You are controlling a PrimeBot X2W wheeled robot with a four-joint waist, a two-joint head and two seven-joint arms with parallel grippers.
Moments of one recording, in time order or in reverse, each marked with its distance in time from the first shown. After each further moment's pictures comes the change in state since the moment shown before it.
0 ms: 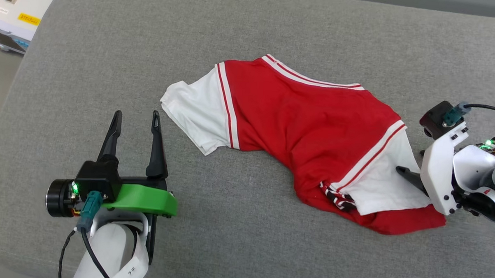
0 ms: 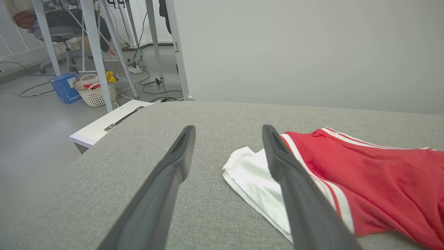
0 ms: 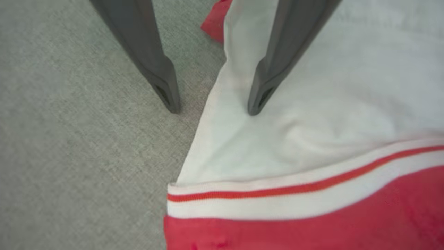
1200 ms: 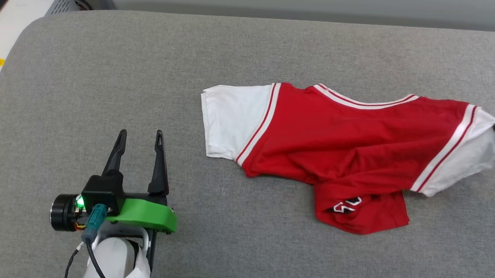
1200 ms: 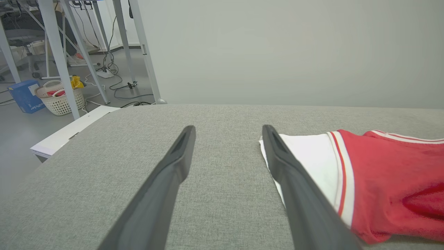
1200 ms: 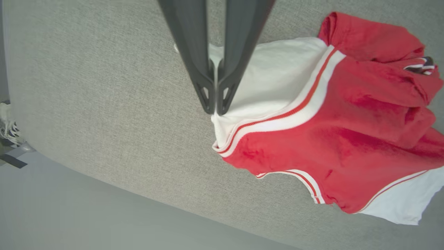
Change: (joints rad) left arm 0.056 -0.085 0.107 0.043 0.111 -0.114 0.000; right arm 0.280 -0.190 -0.399 -0.131 0.079 0.000 -0.351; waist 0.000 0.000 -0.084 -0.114
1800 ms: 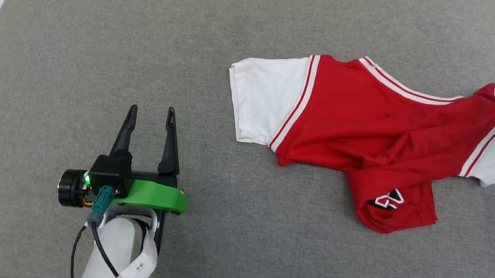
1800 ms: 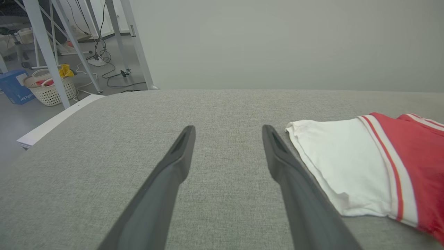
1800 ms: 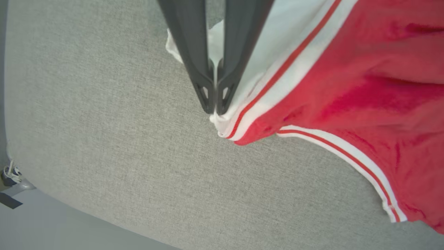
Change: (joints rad) left arm -0.075 -0.004 -0.038 -0.012 -0.002 -0.008 0.000; right arm -0.178 0.130 -0.146 0.138 -0.188 0.000 0.272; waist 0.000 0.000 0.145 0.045
